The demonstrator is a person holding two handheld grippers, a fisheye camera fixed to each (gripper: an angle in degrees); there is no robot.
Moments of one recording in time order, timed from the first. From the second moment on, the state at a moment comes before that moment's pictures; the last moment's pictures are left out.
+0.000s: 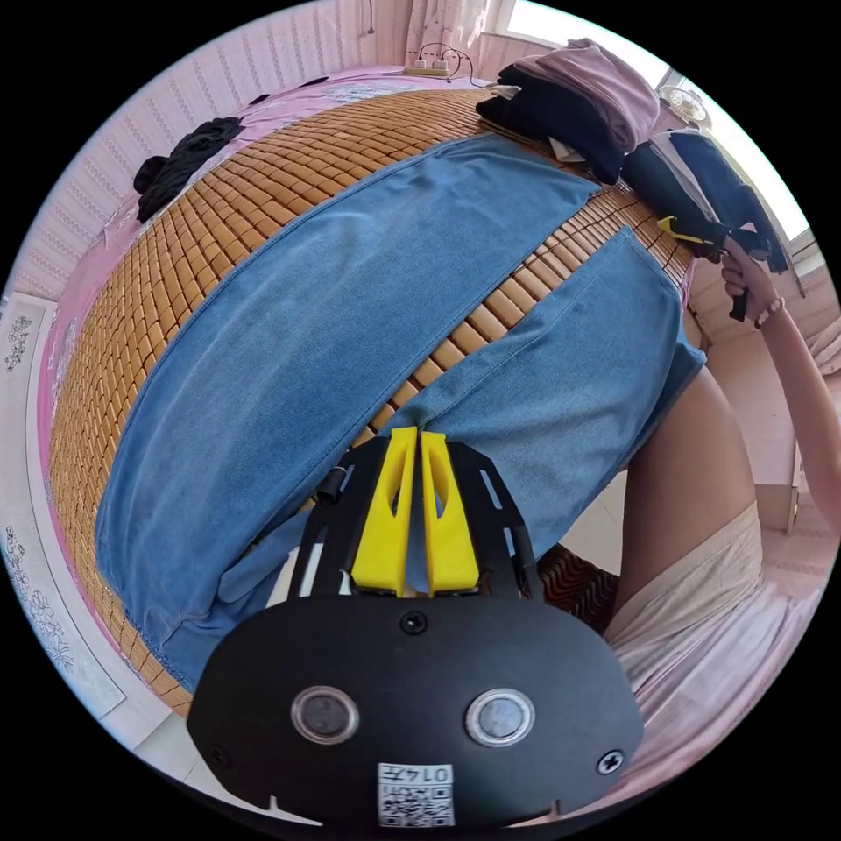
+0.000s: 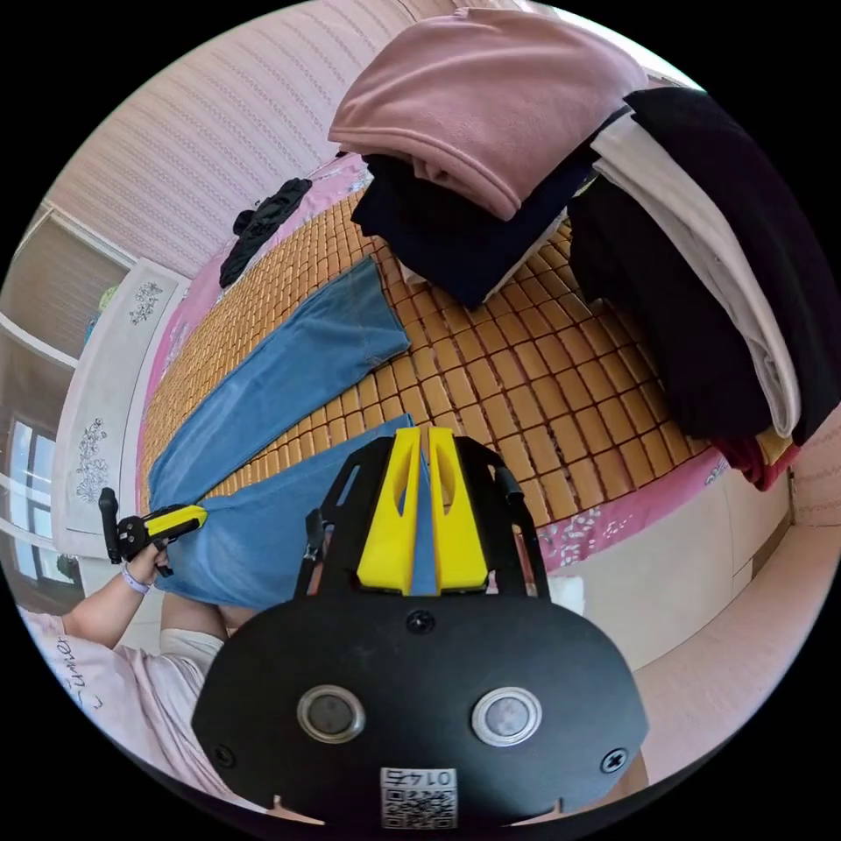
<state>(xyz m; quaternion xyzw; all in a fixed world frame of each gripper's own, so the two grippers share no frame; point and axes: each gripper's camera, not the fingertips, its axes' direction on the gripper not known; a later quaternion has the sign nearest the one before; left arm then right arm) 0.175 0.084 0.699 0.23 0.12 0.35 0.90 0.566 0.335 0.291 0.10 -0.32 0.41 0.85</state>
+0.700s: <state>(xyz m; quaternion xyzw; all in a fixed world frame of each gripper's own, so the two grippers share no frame) 0.038 0.093 0.664 0.23 0.22 0.28 0.90 0.567 0.337 0.296 0.07 -0.31 0.43 0.85</state>
